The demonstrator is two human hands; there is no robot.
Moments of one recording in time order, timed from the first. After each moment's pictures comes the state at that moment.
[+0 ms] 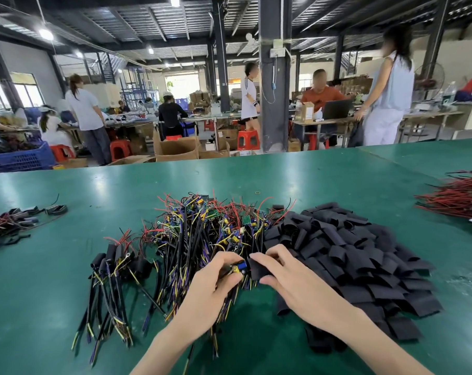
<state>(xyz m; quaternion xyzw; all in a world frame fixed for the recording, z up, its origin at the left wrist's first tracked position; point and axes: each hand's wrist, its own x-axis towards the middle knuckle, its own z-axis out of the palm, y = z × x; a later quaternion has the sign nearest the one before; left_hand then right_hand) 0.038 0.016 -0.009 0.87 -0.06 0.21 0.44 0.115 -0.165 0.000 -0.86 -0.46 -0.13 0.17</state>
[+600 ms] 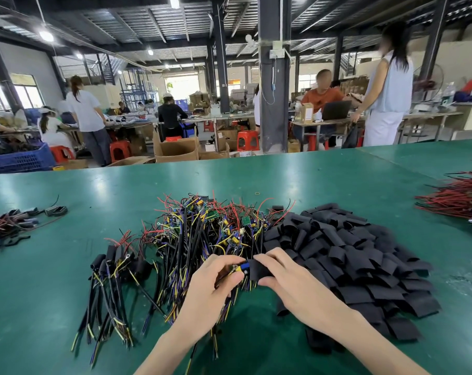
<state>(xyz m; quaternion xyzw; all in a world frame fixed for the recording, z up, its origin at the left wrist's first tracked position) 0.039 0.013 -0.009 0.86 -0.04 0.26 0.45 0.116 -0.163 -0.005 -0.86 -0.45 -0.12 0.18</state>
